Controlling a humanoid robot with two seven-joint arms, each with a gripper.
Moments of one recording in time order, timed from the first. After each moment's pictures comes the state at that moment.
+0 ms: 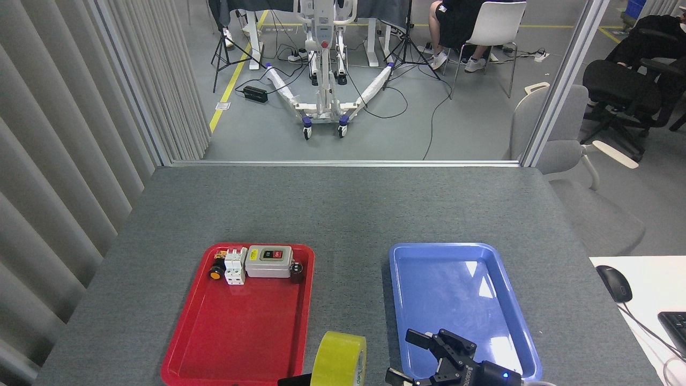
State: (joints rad) left arm 0.11 0.08 -0.21 -1.73 0.23 0.07 -1.13; right arm 0.07 -0.24 0.15 -1.72 0.66 -0.79 0.56
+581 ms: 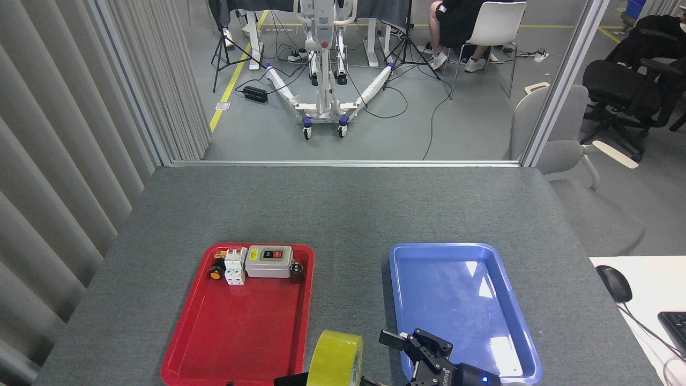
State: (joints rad) left arm 0.10 0.10 -0.21 -1.73 0.23 0.06 -1.13; right arm 0.06 -0.18 0.21 -1.79 0.68 -0.79 0.56
